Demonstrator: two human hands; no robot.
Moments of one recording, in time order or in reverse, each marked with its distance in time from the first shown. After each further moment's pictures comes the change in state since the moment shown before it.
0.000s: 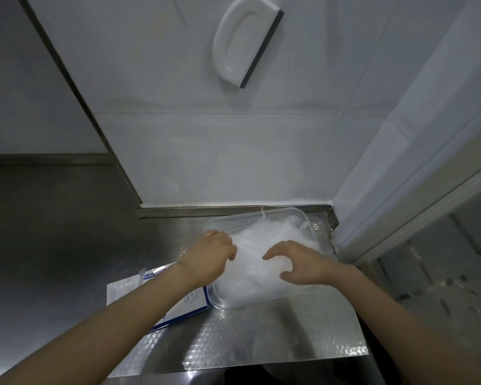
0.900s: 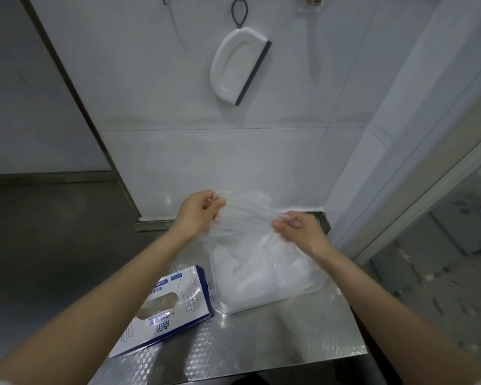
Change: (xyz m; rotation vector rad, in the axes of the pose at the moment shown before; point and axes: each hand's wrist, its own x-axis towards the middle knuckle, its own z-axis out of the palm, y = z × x) left_hand 0.023 -0.032 -0.063 -1.038 0.429 -0.427; right_hand -0.003 -0.046 -0.038 0.717 0.664 0.184
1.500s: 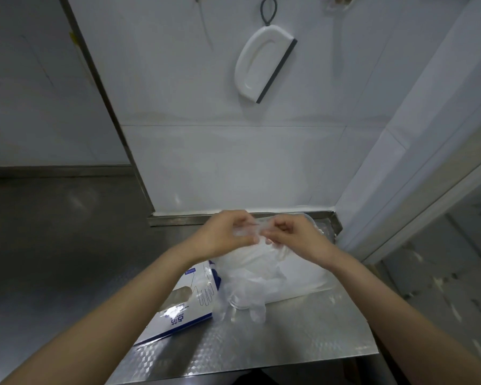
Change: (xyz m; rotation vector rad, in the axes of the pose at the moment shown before) left_hand -0.043 0.006 -0.007 0.137 -0.363 0.193; right_hand -0.025 -0.038 0.028 -0.035 -0.345 -0.168
